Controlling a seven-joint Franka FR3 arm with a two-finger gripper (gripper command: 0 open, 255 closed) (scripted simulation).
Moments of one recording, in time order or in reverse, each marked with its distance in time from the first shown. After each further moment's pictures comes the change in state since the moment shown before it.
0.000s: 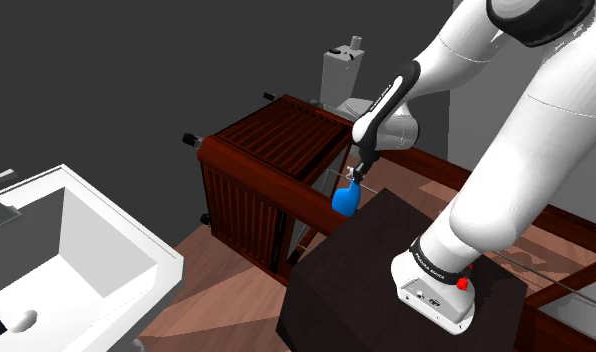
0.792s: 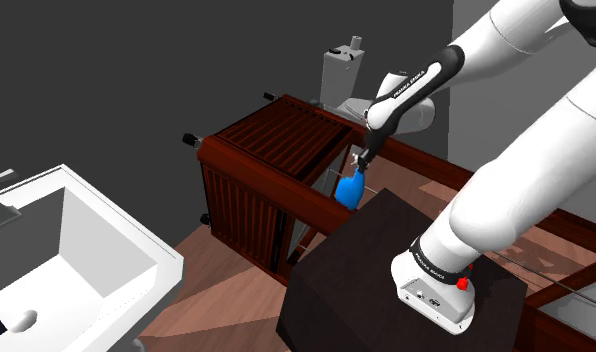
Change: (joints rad) arm -0.003 -0.230 -0.062 -0.010 -0.298 -0.195 0.215
